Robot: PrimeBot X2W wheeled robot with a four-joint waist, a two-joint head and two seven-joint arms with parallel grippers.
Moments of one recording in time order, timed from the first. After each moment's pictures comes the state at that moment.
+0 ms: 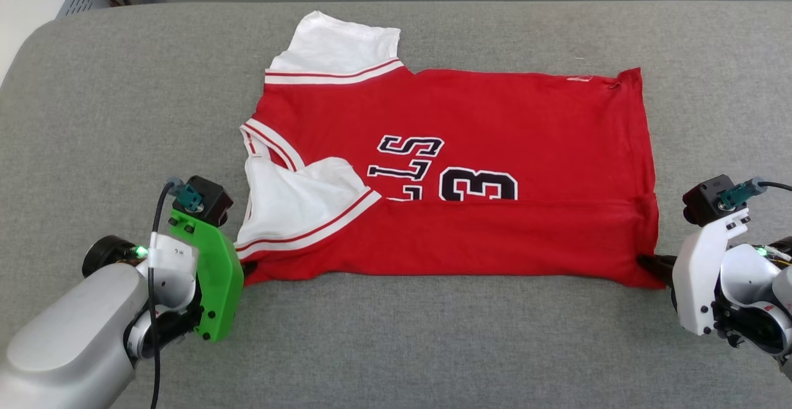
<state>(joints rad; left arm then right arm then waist) -0.62 0.74 -0.90 0.24 -0.98 -0.07 0.50 -0.48 -0.68 0.69 0.33 0.90 0.13 0.47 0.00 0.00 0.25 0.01</state>
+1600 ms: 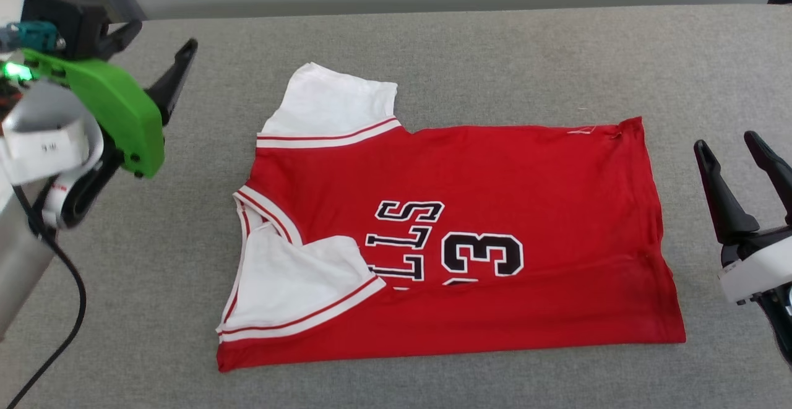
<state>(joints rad) -0.83 0.84 -0.72 0.11 -0.84 0.04 0.23 -0.17 -0.45 0.06 -0.07 0.52 0.13 0.02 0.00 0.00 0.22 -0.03</state>
